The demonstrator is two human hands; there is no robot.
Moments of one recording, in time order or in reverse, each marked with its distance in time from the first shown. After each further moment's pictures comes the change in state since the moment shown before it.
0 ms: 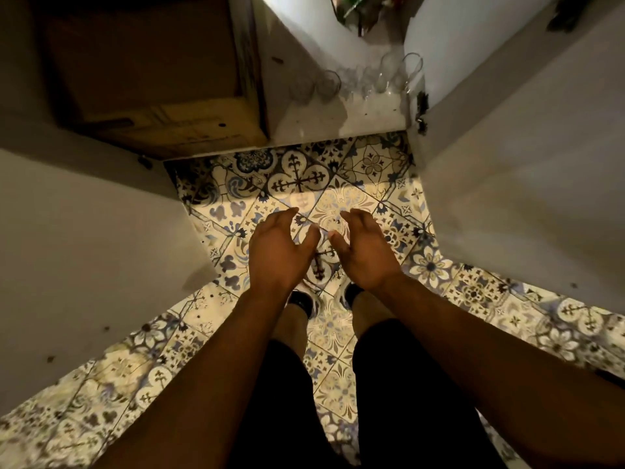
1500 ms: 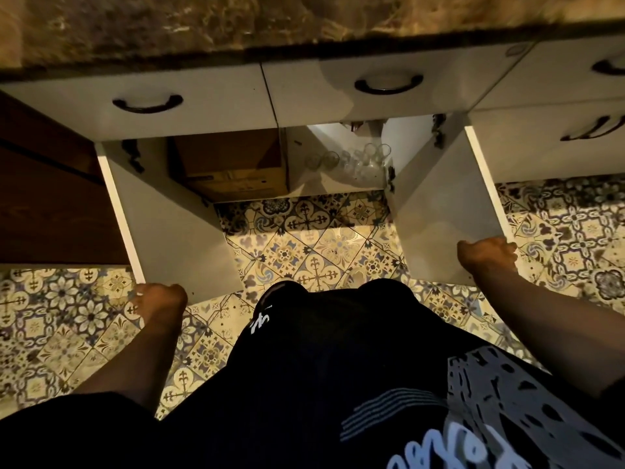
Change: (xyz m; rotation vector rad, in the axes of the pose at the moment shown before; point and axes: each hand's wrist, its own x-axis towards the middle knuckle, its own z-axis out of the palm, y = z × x) left_hand -0.142 -0.109 -0.259 0.021 0.246 -0.929; right_hand -0.163 0.040 -0.250 -0.115 0.405 0.861
